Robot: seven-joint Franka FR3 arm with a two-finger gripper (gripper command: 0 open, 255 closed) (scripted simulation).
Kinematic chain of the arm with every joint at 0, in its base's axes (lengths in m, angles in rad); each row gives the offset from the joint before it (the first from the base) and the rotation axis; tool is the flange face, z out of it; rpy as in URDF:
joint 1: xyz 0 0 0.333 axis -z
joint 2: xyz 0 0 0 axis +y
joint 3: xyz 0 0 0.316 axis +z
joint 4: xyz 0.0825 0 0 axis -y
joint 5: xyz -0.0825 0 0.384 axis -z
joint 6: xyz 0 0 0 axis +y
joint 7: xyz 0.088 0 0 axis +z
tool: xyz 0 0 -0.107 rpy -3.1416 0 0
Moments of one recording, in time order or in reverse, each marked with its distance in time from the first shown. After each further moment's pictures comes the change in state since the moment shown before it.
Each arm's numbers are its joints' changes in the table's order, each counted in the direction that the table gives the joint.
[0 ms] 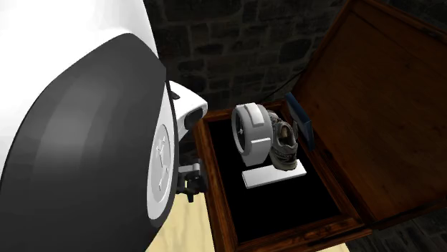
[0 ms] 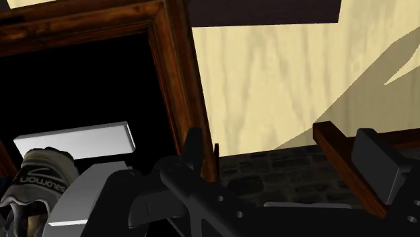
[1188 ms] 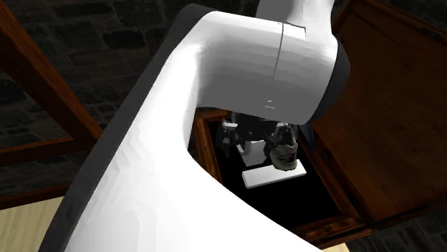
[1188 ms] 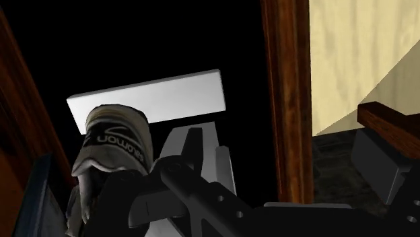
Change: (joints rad) arm 0.062 0.421 -0.309 0.182 0.084 -0.190 0.332
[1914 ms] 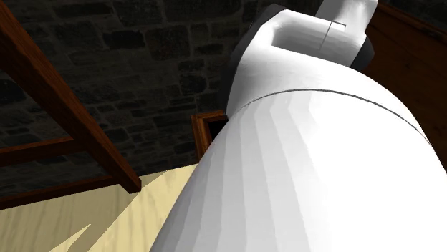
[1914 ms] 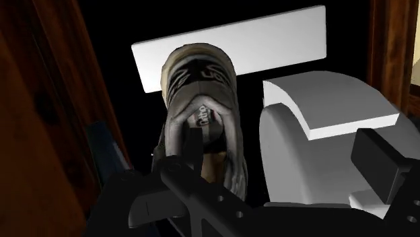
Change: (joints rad) arm 0.053 0.427 -0.164 0.322 -0.129 -0.027 0.257
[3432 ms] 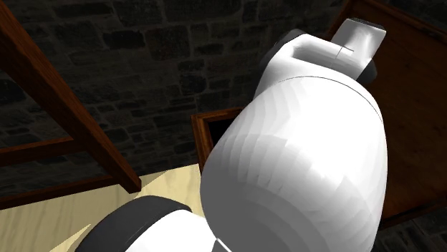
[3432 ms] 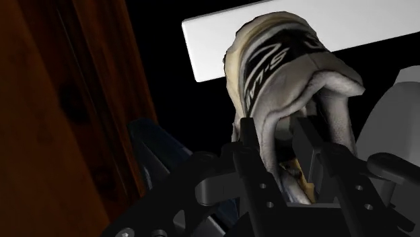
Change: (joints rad) arm 0.072 0.191 -0.040 0.082 -0.090 -0.072 0.137
